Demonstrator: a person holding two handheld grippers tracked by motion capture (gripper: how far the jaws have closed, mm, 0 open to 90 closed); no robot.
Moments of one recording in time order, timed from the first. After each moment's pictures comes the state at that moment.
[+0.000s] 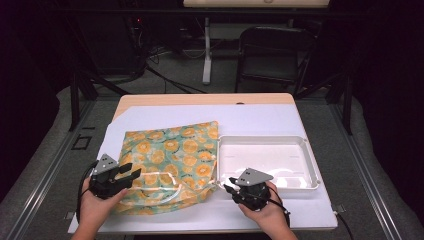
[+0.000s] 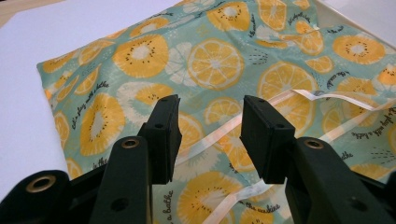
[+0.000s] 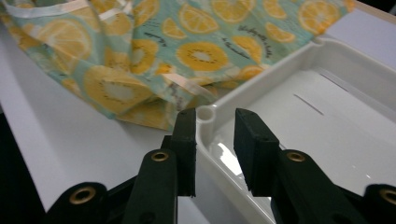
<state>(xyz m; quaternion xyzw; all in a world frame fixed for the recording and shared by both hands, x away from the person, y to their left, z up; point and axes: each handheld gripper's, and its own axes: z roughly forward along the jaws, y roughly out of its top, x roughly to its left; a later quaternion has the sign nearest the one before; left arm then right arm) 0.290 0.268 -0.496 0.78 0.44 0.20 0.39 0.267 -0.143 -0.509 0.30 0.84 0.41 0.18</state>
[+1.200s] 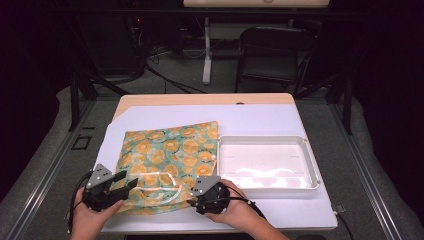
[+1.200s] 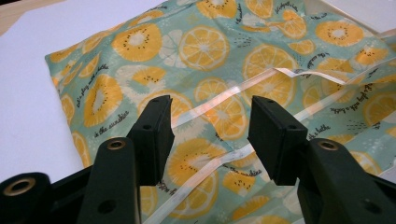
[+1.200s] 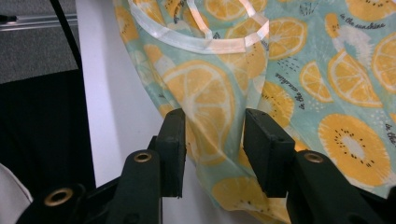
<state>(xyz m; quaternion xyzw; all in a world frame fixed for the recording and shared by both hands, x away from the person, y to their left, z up) 0.261 0.269 -0.493 0.79 0.43 0.21 0.38 0.272 -0.049 -0.514 0.14 0.91 0.37 0.12</state>
